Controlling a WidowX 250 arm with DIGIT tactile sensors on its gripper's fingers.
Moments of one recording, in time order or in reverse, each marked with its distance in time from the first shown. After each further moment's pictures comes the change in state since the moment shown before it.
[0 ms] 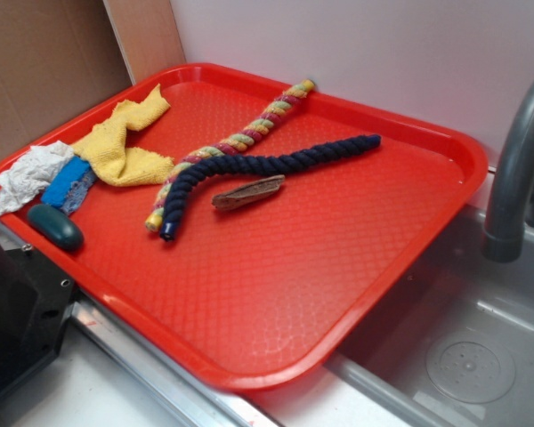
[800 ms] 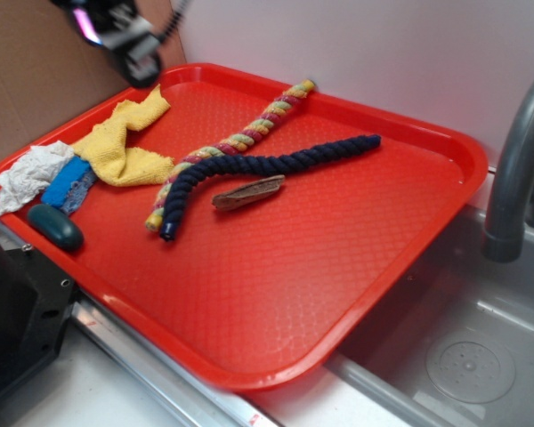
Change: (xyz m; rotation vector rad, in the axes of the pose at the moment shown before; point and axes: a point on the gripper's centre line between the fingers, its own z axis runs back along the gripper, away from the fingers) arm 0.063 -0.019 -0.111 0.067 0.009 -0.278
